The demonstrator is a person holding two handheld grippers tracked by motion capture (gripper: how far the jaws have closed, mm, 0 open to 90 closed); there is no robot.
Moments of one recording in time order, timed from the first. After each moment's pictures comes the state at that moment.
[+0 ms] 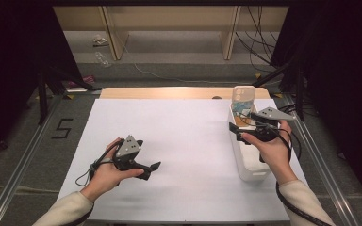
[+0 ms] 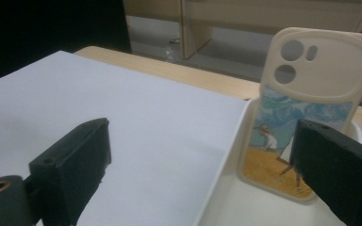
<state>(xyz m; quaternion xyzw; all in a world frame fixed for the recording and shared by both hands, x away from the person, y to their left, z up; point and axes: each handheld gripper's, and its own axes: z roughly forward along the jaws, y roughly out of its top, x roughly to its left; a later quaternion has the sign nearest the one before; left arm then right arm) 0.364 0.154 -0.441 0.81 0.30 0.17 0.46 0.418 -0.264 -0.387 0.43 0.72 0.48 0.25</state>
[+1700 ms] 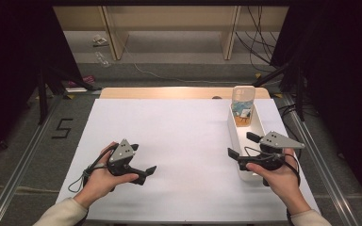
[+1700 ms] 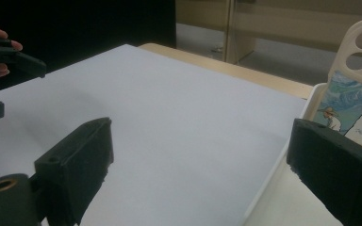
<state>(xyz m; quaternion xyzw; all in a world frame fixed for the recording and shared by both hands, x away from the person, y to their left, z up) 0.348 0.165 -0.439 0.81 0.31 0.17 0.47 0.348 -0.263 -0.397 0.36 0.74 0.52 0.22</state>
